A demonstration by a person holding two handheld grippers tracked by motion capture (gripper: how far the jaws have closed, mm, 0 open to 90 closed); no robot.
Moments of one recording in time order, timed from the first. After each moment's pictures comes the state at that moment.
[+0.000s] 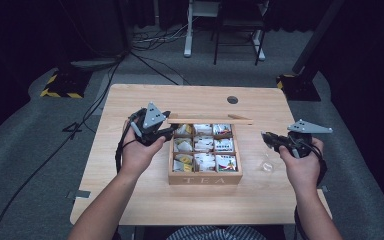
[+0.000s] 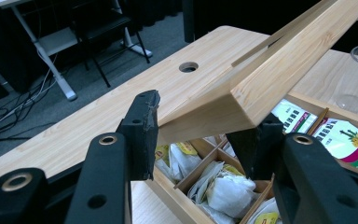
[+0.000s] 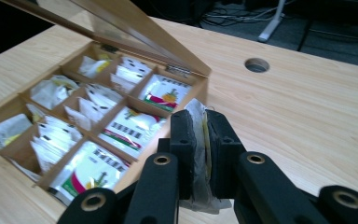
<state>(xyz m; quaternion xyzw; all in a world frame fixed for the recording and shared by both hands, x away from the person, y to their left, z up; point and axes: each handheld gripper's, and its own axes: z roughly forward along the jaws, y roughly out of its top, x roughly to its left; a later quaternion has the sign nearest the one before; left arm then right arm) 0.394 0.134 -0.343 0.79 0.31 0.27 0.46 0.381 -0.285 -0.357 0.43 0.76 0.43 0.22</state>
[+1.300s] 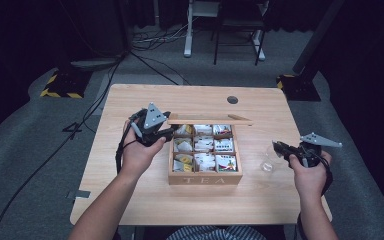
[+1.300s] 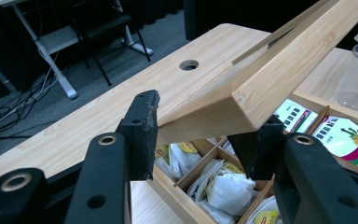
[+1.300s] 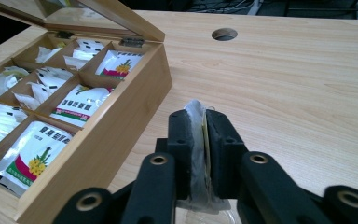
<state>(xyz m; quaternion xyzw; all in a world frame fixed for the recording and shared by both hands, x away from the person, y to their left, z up) 0.393 0.133 -0.343 0.79 0.31 0.27 0.46 0.379 -0.329 -0.407 0.49 0.72 0.45 0.21</state>
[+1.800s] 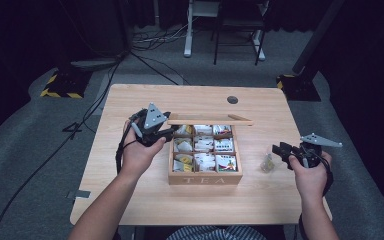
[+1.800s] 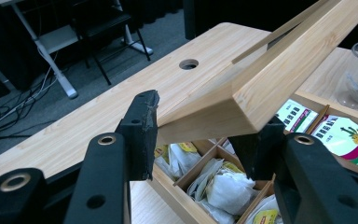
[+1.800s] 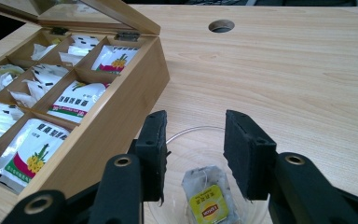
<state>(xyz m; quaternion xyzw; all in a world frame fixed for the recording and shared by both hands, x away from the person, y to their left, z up) 0.393 0.133 -0.344 0.79 0.31 0.27 0.45 0.379 -0.330 -0.408 0.50 0.72 0.44 0.20</state>
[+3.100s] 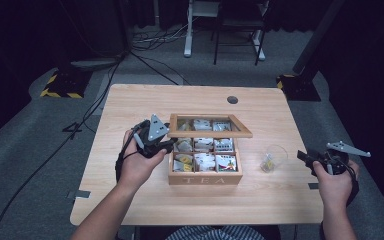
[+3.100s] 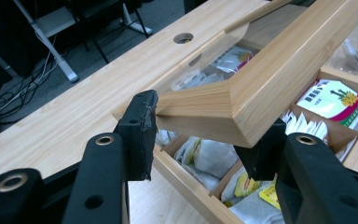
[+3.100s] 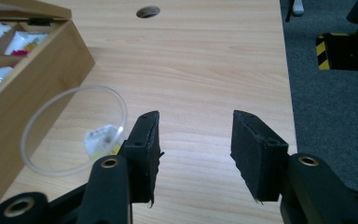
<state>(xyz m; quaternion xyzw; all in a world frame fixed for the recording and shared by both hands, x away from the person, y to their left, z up) 0.368 0.128 -0.356 0.81 0.32 0.27 0.41 0.363 -0.399 -0.418 0.55 0.69 0.39 0.24</state>
